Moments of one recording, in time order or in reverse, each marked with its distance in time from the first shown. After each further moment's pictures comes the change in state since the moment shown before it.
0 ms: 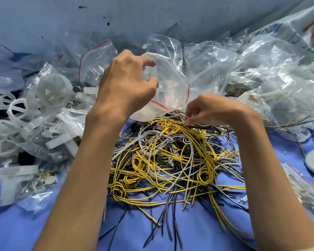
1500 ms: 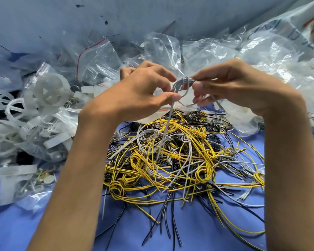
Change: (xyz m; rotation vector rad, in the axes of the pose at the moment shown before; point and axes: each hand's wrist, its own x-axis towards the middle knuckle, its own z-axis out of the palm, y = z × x) left_hand -0.011 0.010 -0.008 -0.063 -0.424 0.333; right_hand -0.035 -0.005 -0.035 0.845 0.128 -0.282
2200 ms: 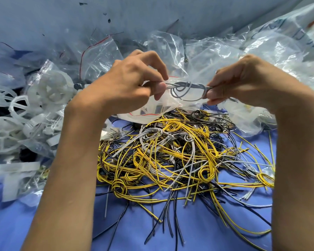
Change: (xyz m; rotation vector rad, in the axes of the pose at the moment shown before) left_hand -0.007 -0.015 -0.016 0.042 0.029 0.045; right_hand -0.006 -0.003 -0.011 -0.269 0.081 -0.006
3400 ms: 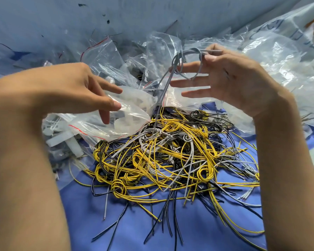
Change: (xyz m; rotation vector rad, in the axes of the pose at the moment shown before) left_hand -0.035 -0.032 -0.043 0.017 -0.268 -0.348; right_hand 0.014 -0.009 0.019 0.715 -0.092 0.024
